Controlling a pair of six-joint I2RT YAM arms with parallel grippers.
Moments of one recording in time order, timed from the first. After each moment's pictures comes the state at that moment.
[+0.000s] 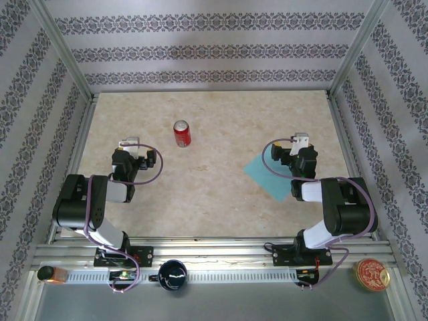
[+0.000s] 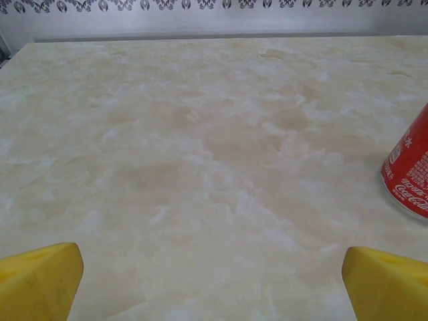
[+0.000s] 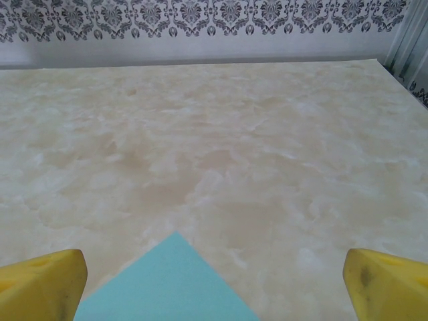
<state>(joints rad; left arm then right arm) 0.02 1.58 0.37 0.88 0.00 0.00 0.00 1.53 0.37 0.85 -0.02 0.04</state>
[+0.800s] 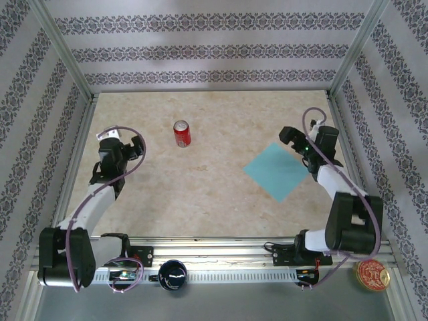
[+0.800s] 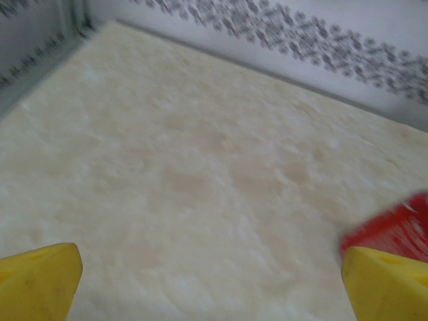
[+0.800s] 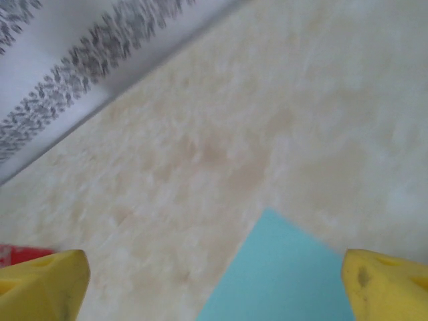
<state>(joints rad) 0.02 1.10 0.57 0.07 -0.08 -0.35 -0.19 1.43 0.71 0.12 -0.49 0.54</state>
